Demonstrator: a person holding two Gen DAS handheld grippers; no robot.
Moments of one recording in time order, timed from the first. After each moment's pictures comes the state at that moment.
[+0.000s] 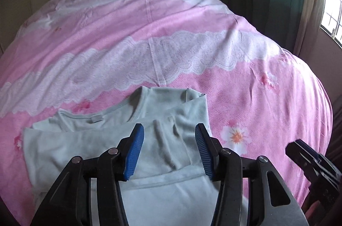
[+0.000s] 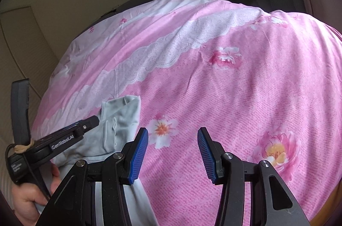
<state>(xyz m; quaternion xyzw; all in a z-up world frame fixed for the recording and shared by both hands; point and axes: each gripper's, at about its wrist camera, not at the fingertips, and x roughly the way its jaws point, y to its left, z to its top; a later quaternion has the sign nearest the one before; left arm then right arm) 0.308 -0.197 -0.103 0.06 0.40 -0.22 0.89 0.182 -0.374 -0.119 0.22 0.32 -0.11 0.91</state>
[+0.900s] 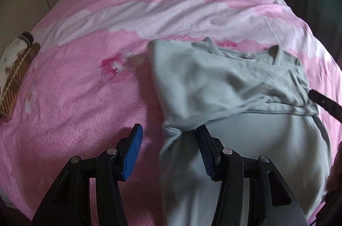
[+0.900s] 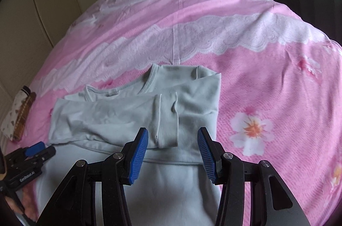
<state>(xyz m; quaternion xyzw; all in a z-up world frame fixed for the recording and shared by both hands) 0.299 0.021 -0.167 0.01 0.46 -0.06 0.88 0.274 -0.259 -0.149 0.10 0.40 -0.02 0.91</state>
